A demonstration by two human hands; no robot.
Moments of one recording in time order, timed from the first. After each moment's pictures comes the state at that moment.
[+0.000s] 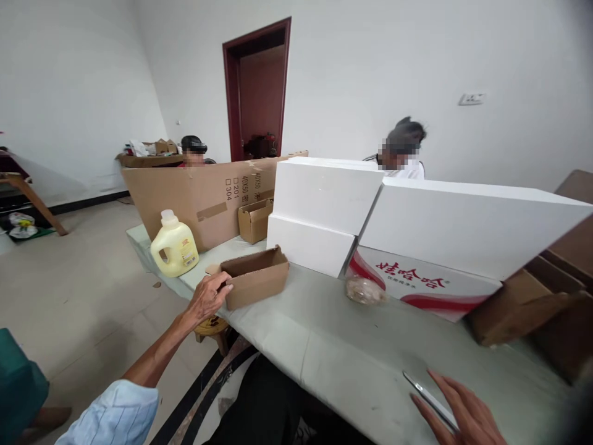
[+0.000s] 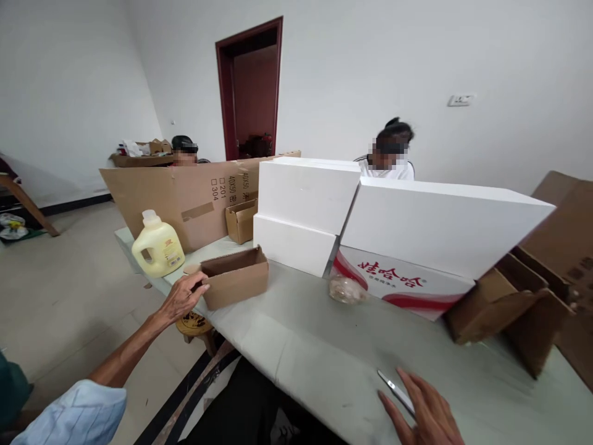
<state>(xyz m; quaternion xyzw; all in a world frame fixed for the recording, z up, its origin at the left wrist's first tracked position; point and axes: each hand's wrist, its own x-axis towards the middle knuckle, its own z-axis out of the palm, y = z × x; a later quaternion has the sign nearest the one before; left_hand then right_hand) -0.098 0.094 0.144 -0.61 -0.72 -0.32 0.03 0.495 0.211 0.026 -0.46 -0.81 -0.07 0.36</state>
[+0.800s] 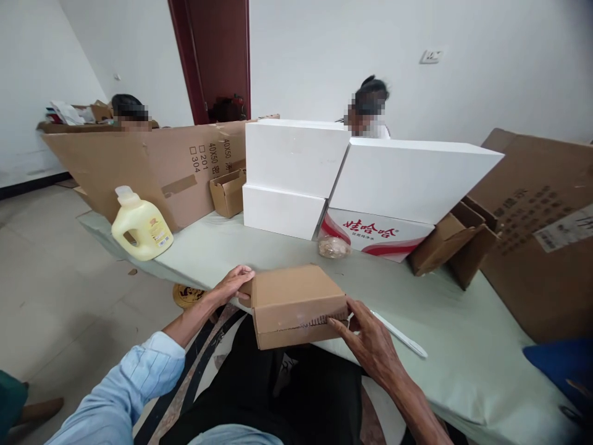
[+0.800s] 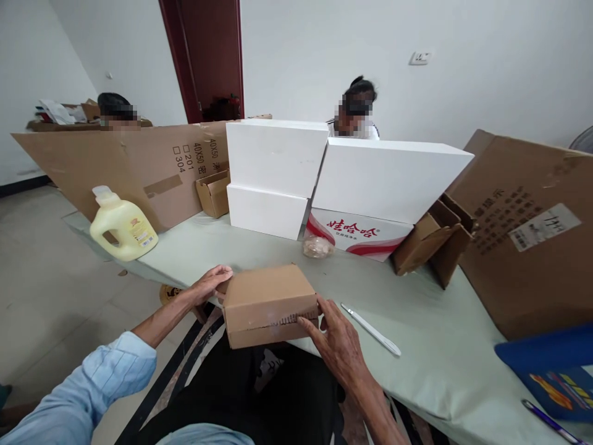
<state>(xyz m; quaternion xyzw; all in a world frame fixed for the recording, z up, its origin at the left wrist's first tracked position) -0.009 0.133 0.089 -0.43 -0.62 -0.42 -0.51 0.371 0.132 0.119 -0.47 -0.81 0.16 0.32</state>
